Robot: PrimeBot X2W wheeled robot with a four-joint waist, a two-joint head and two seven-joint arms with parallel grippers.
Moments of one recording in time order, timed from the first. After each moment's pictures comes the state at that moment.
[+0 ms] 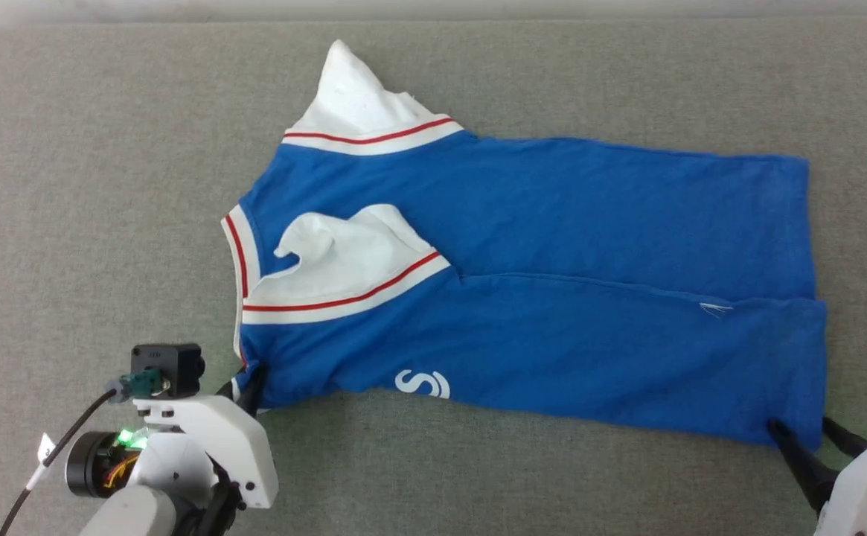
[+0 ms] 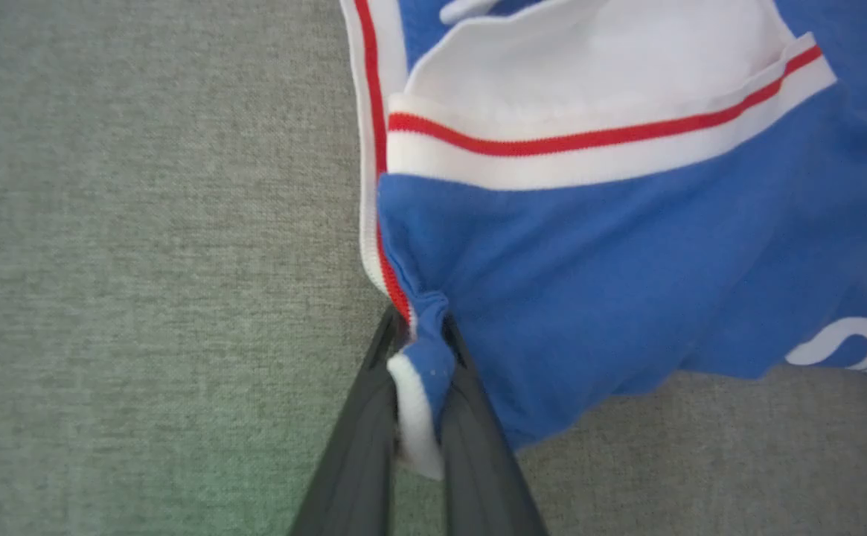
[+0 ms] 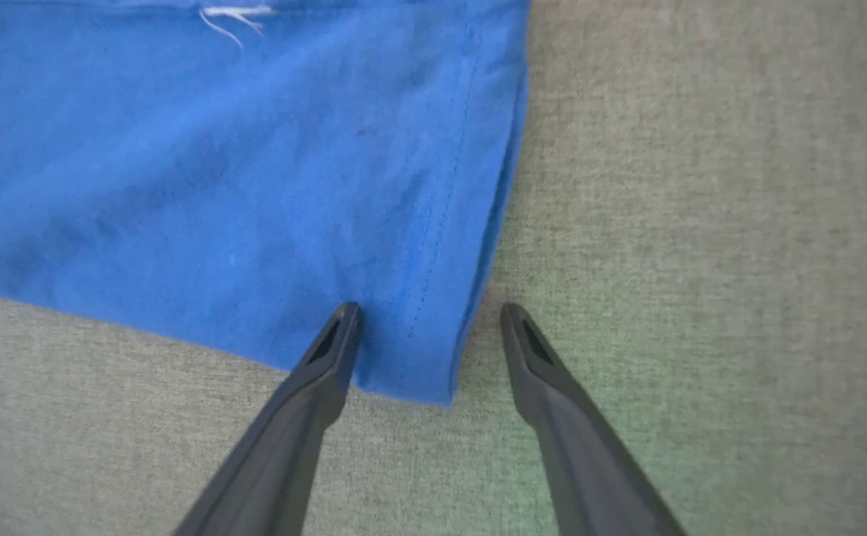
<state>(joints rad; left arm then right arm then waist) -0.11 0.49 -0.39 -0.06 -0.63 0.28 0.32 0.15 -0.28 -0.15 -0.15 0.46 0.13 0.57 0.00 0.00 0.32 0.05</state>
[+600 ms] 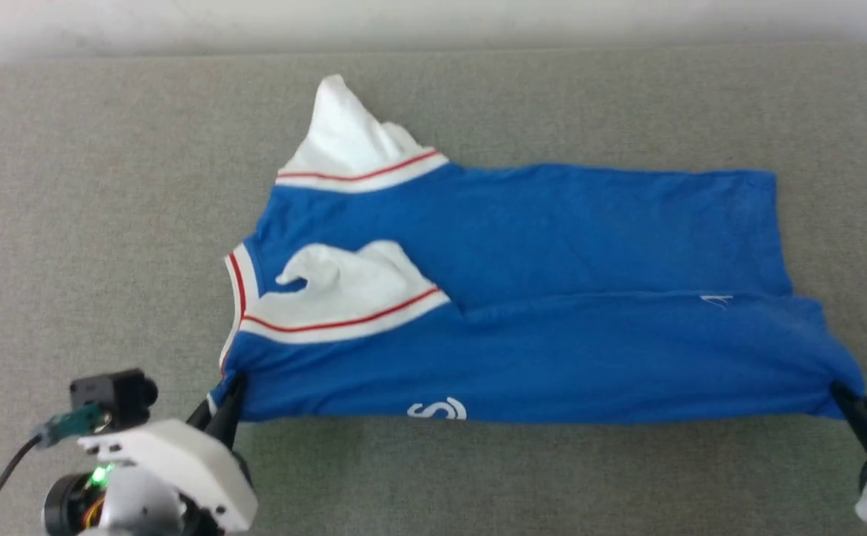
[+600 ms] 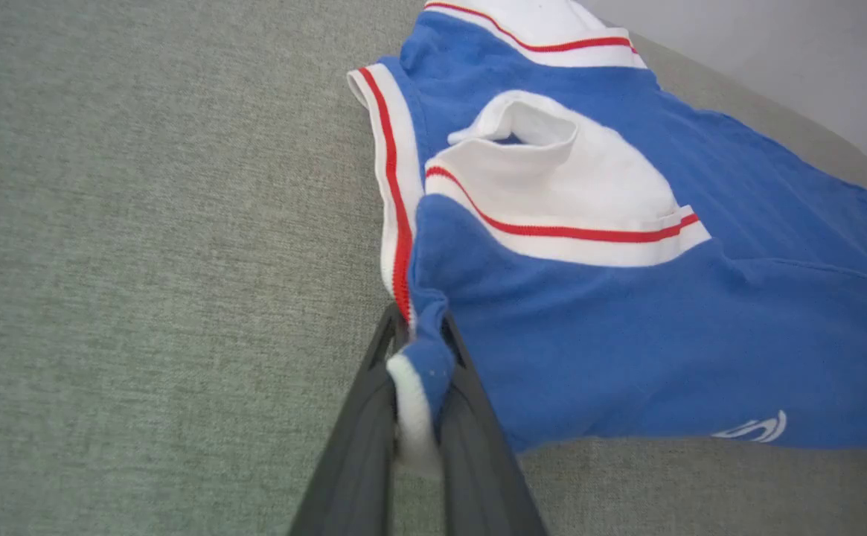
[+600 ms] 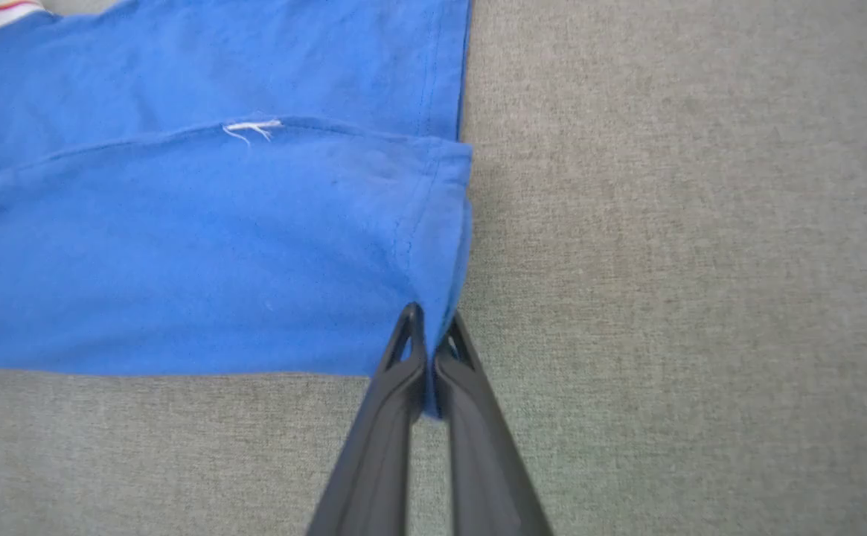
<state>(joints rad) 0.02 0.48 -0.28 -0.22 -0.75 0.33 0.27 0.12 -0.28 -0.24 -0.22 0.51 0.13 0.62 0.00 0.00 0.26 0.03</state>
